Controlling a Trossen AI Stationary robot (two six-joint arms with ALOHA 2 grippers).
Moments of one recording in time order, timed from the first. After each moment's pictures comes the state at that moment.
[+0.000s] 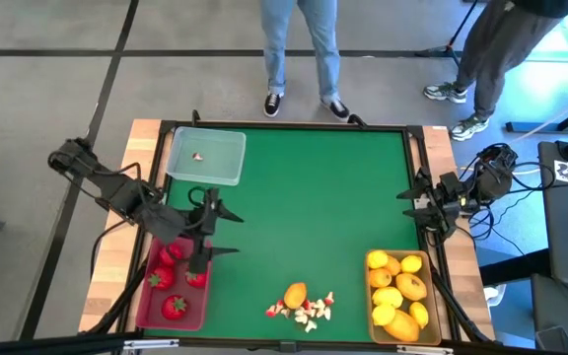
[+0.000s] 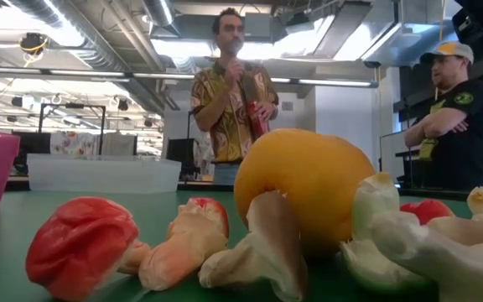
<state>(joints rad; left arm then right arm) -0.55 1.17 1.23 -0.61 -0.46 -0.23 0.76 0.12 0.56 -0.46 0.58 0.28</state>
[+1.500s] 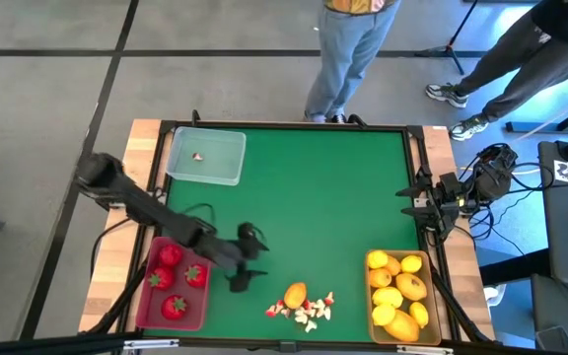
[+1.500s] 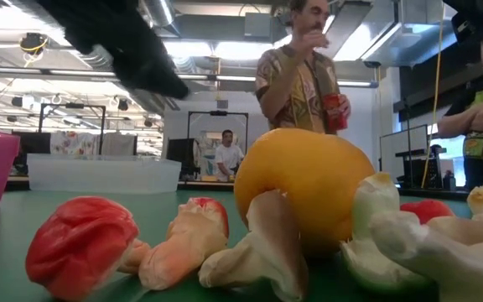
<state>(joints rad) -0.48 1.54 0.84 0.01 -0.32 -0.38 0.76 0.12 0.56 -0.48 0.62 0.23</state>
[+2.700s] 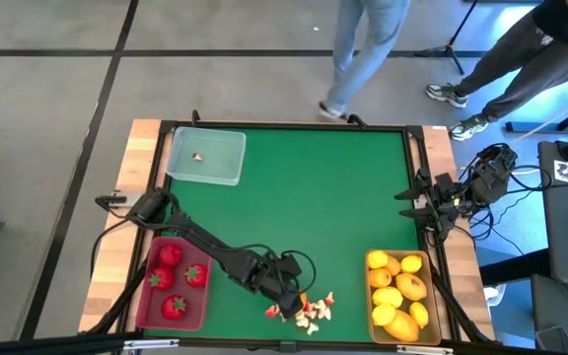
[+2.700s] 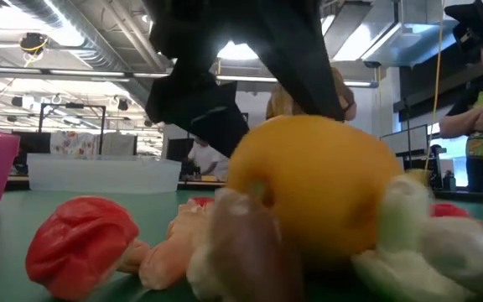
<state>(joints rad) -0.48 2.10 1.53 -0.45 -0.29 -1.00 0.76 0.12 0.56 -0.57 0.61 0.37</state>
